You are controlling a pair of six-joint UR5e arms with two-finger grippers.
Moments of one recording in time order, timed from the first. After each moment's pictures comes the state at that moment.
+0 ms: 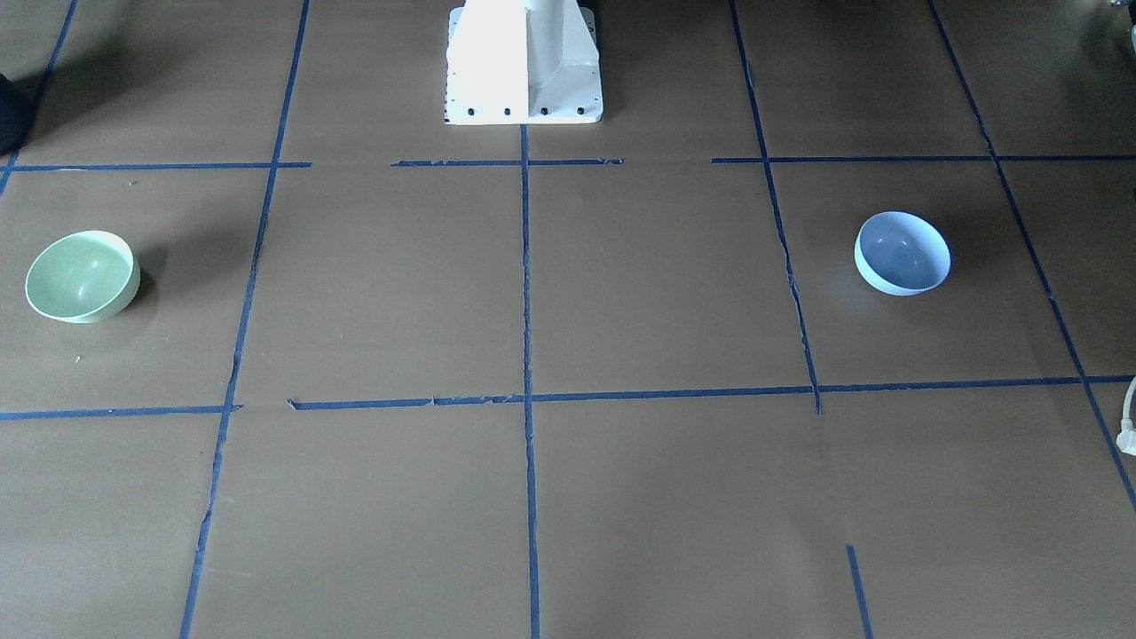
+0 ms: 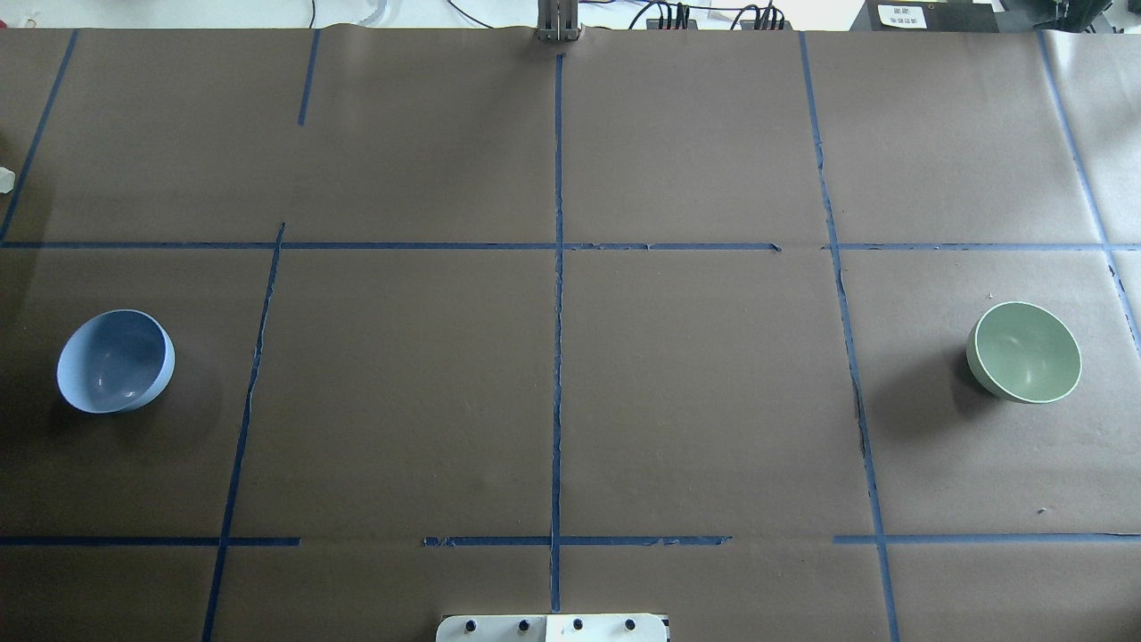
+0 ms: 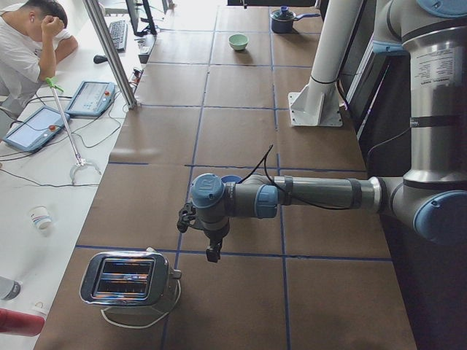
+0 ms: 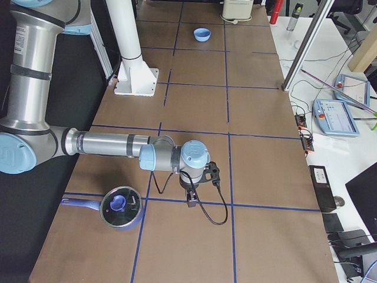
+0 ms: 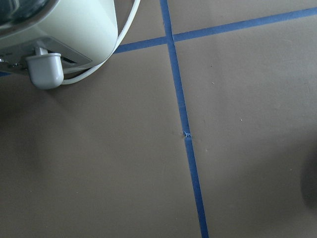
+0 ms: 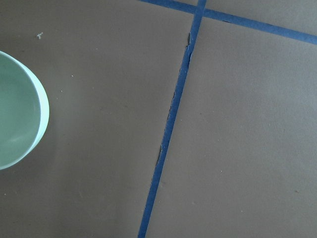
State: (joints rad) left arm -1.51 -1.45 -1.70 -1.57 -2.33 0.14; right arm 1.51 -1.79 1.75 -1.56 2.35 -0.21
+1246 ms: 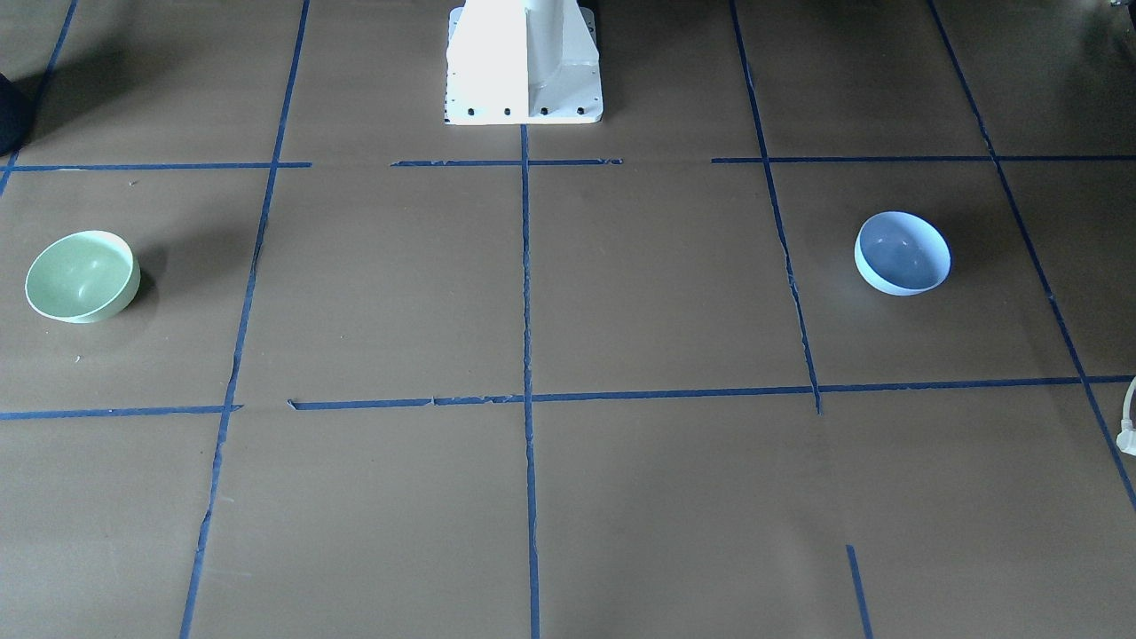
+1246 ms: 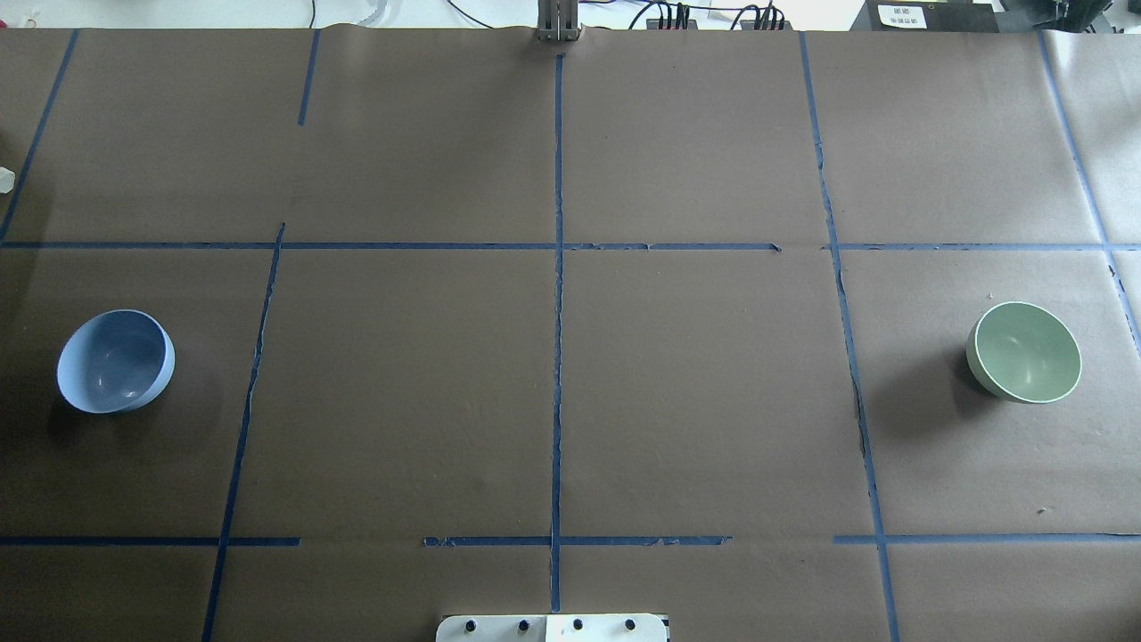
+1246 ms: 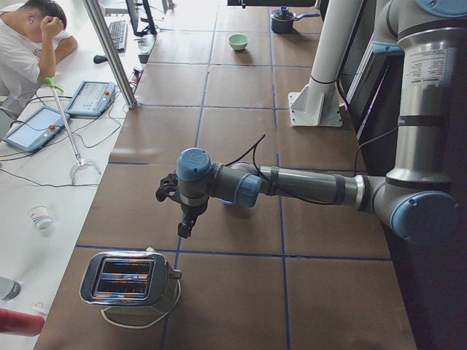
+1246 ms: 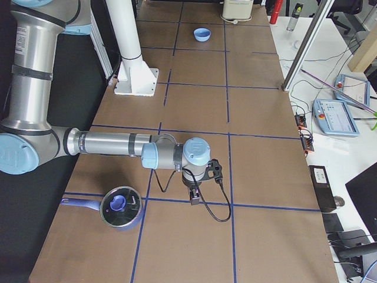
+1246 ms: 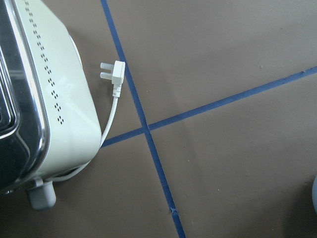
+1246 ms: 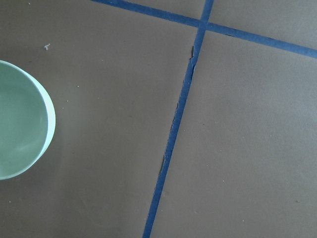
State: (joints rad) left arm -1.47 -1.54 -1.68 -1.78 -2.34 0.06; right arm 1.51 -1.77 1.76 -1.56 2.35 -0.21
